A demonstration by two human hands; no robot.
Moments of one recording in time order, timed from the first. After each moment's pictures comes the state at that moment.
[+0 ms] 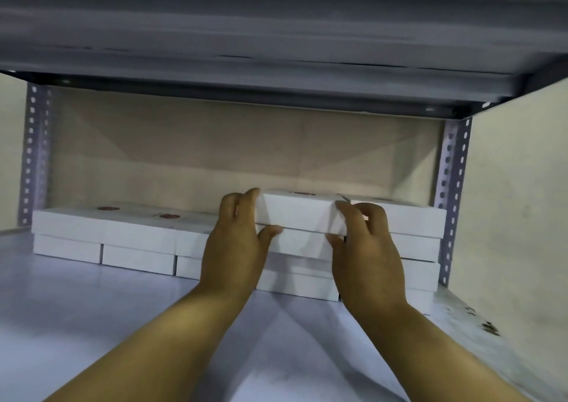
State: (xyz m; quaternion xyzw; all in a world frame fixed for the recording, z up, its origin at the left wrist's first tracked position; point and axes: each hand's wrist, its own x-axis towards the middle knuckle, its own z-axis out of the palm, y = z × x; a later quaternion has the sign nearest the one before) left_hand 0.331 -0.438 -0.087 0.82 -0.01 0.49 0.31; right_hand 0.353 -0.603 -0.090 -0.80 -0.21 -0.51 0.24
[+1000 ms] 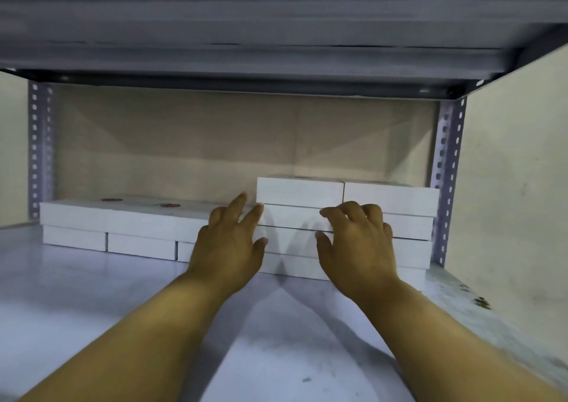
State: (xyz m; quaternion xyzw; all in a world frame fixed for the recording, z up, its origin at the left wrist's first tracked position) left_hand 0.334 -0.429 -0.108 0.92 0.01 0.38 0.09; right_hand 0.348 -0.615 -0.091 -0.88 -0.19 -0.42 0.14
